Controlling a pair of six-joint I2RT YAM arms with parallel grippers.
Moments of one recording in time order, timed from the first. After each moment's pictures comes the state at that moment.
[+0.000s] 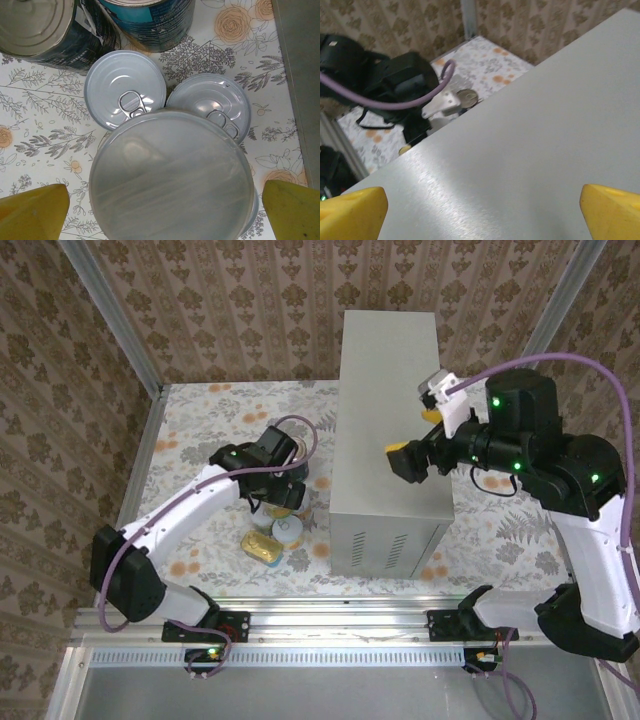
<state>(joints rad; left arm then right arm) -0.70 1.43 1.24 -1.01 -0.16 -0.28 0.57 1.24 2.00 -1.28 -0.18 -0.08</state>
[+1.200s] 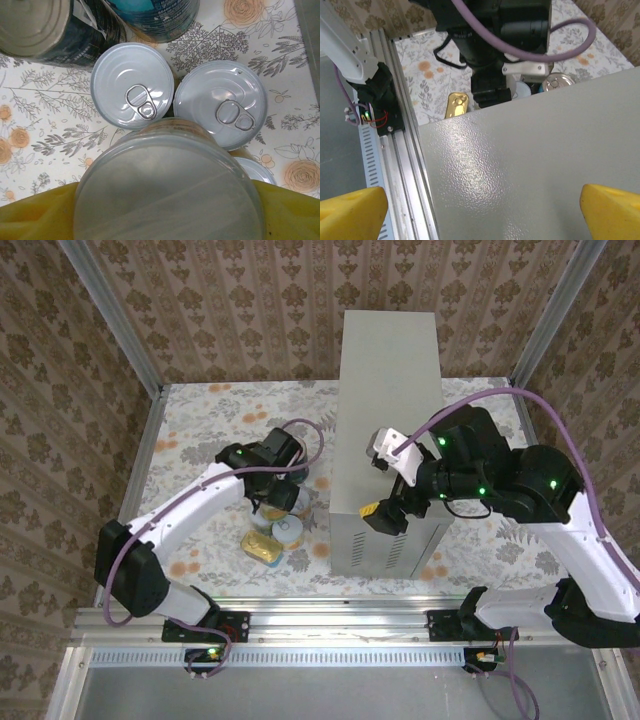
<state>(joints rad) -0.71 1.45 1.26 -1.06 -0.21 -0.21 0.84 1.22 1.83 -1.29 -0.19 -0.22</state>
